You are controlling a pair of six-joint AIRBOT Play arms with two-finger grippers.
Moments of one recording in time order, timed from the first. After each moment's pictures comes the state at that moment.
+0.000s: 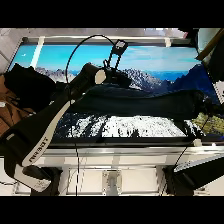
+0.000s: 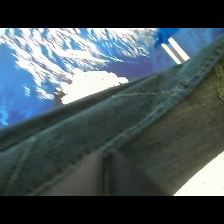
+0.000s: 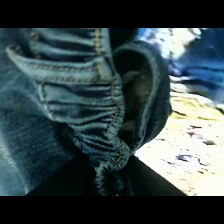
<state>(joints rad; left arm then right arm) -0.68 -1.66 1.74 1.40 -0.79 -1.52 -0.92 -1.90 1.46 -0.73 1.36 0.91</state>
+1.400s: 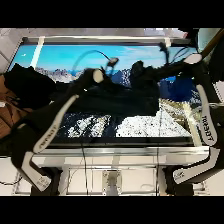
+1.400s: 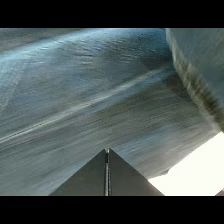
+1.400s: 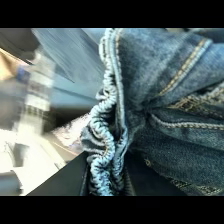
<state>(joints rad) -0.53 -1.74 1.74 1.26 -1.03 -1.56 0.04 -1.66 1.62 -0.67 1.34 1.20</state>
